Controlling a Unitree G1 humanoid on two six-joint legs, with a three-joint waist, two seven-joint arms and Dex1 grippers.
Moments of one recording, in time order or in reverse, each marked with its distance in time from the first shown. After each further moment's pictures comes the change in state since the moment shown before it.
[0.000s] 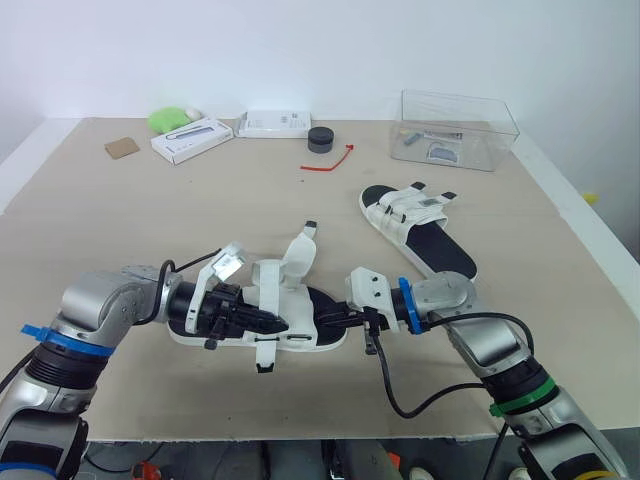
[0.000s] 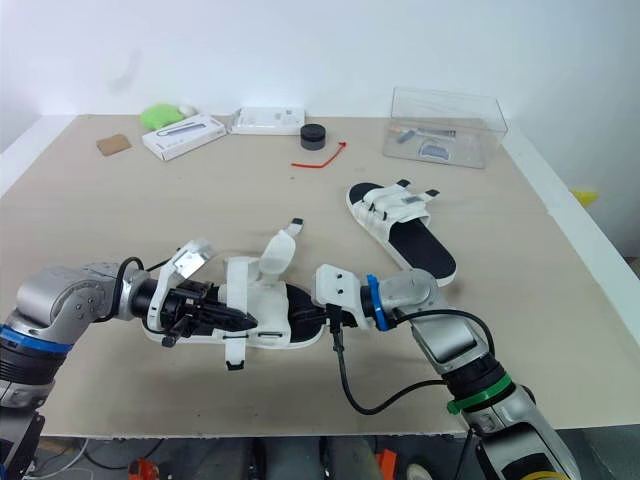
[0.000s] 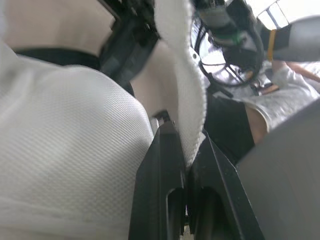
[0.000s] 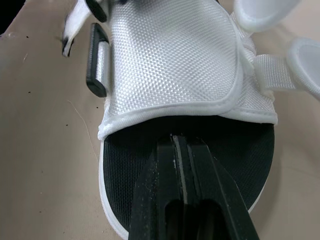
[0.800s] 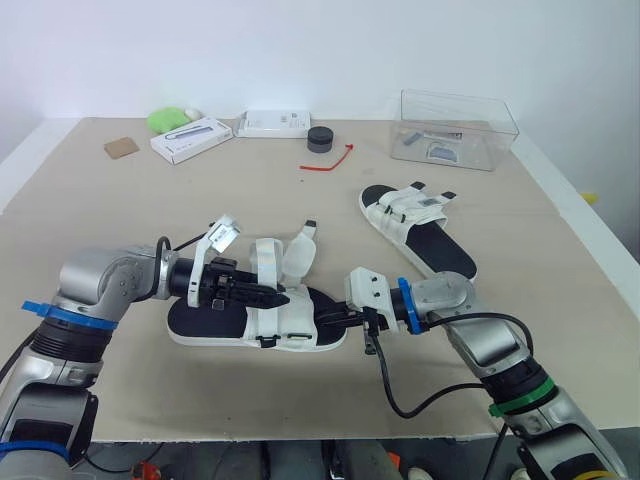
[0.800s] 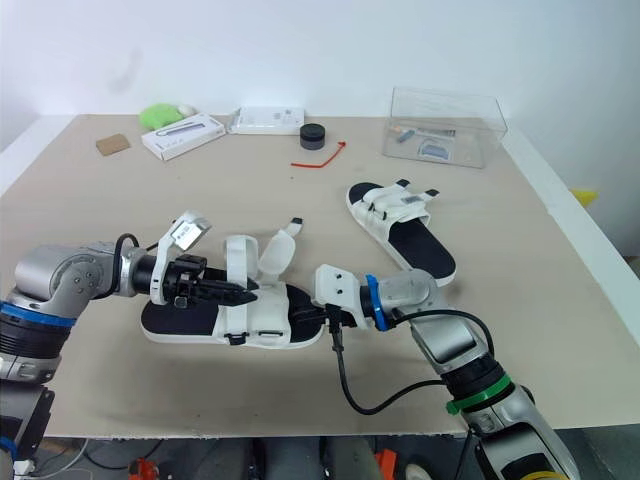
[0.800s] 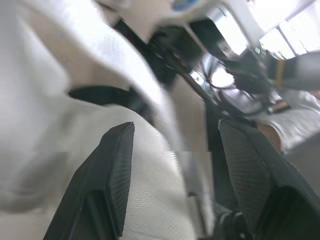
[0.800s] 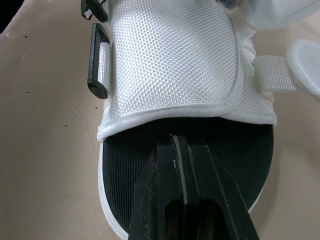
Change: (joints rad) left arm -0.132 -0.032 0.032 0.157 -0.010 0.021 0.055; right arm 0.000 0.004 0.000 0.000 -0.001 -0.002 -0.002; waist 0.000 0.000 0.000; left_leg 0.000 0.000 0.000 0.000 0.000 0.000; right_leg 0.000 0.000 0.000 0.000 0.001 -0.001
